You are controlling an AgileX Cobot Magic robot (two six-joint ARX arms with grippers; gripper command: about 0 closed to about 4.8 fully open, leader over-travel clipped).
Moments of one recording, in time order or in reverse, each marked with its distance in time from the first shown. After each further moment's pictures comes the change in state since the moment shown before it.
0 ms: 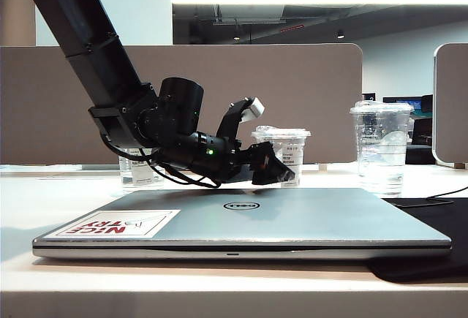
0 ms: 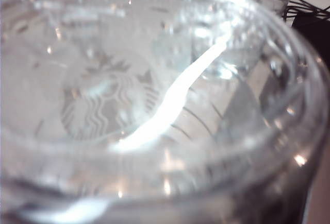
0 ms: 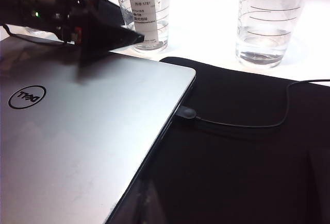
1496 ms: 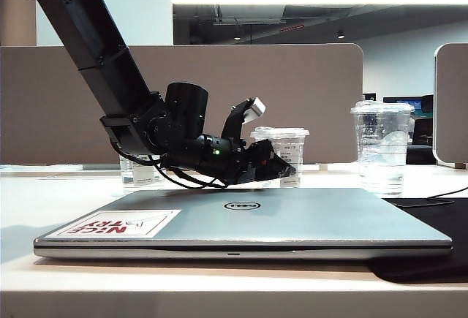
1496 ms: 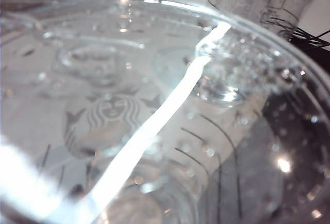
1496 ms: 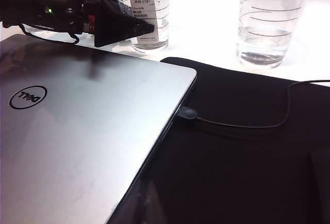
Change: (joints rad) left arm 0.000 0.064 0.087 0.028 0.039 -0.105; right arm 0.002 0.000 0.000 0.000 0.000 0.000
